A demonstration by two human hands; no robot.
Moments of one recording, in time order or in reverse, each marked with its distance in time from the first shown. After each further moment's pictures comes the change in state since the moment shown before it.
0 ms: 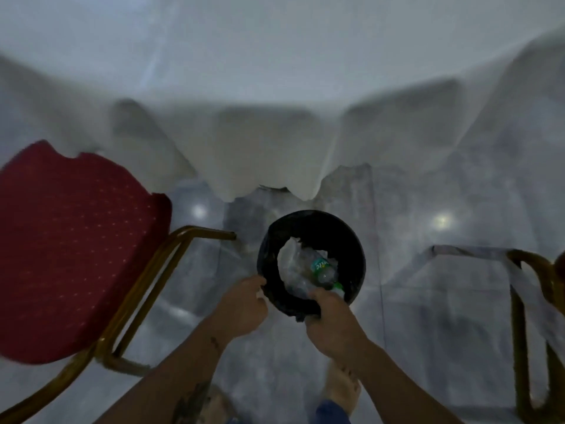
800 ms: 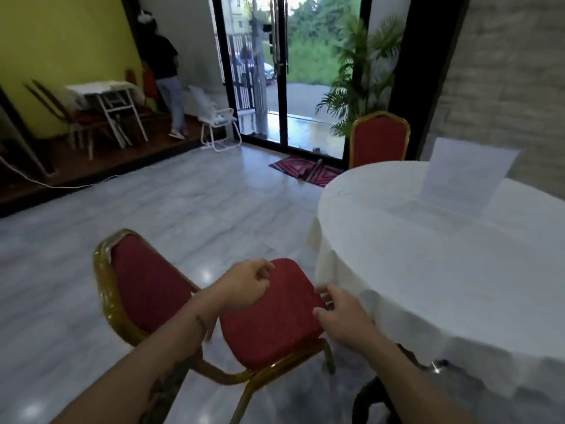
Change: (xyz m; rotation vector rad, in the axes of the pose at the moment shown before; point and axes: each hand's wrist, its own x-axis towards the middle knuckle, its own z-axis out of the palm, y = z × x) left_hand -0.474 -0.006 -0.272 -0.223 0.776 0.044; right_hand -0.289 -0.371 -0.050 -0.258 -0.016 -0.769
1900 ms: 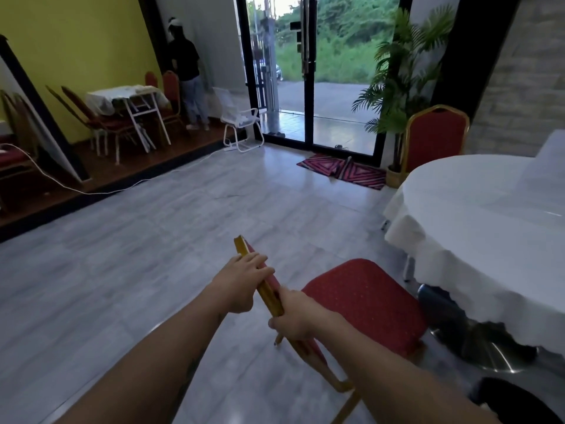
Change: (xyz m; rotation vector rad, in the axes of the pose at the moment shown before) left_hand -0.039 -0.294 -0.219 0.945 -0.058 0.209; right_hand 0.080 -0.289 0.314 -0.293 -0.367 -0.019
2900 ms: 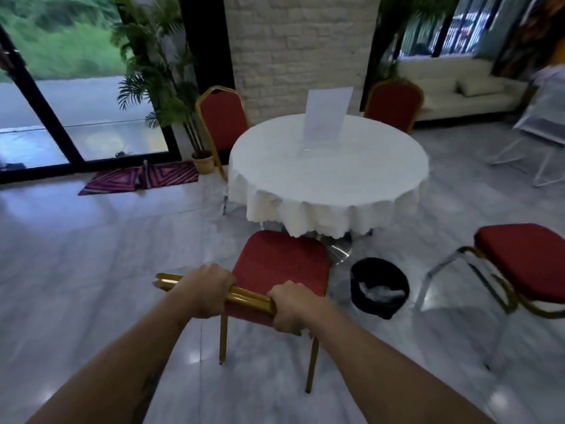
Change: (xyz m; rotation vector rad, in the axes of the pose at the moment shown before) left_hand 0.175 -0.018 -0.012 0.023 0.052 0.798; right_hand 0.028 0.017 -0.019 0.047 0.365 0.625
